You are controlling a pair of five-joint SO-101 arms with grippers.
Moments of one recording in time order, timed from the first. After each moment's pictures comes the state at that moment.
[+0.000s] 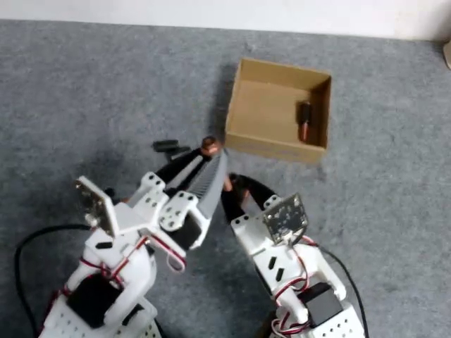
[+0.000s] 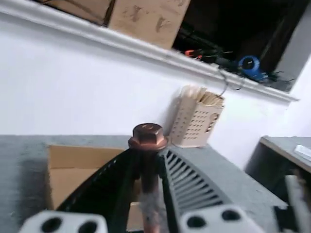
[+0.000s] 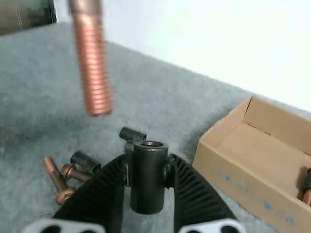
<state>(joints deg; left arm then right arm) 31.5 -91.4 69.6 23.5 23.2 -34.9 -104.8 89.0 33.3 7.3</state>
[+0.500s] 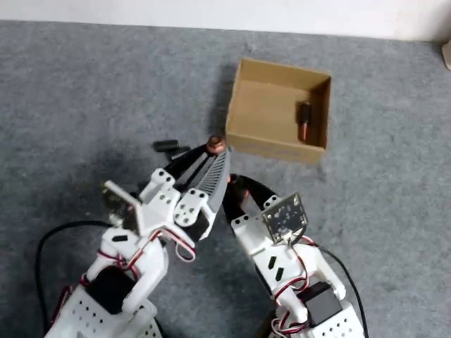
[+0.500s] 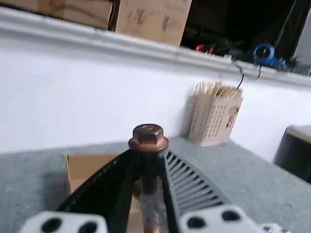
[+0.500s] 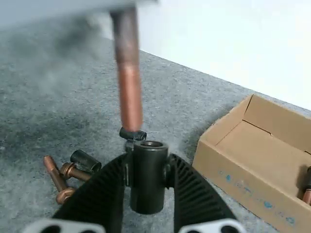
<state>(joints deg) 30.7 -87.3 77.2 12.9 16.9 -35.0 -104.8 89.0 33.3 7.3</state>
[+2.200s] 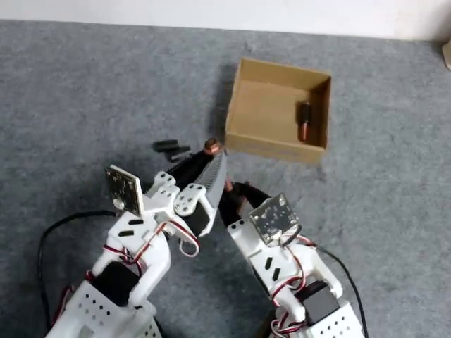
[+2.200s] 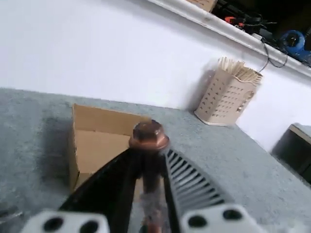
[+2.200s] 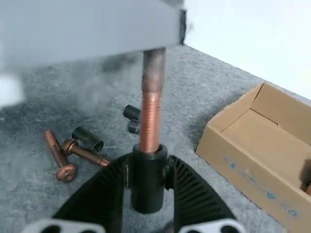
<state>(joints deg) 30.5 -82.4 83.2 14.0 30.0 -36.2 -104.7 89.1 34.3 10.7</state>
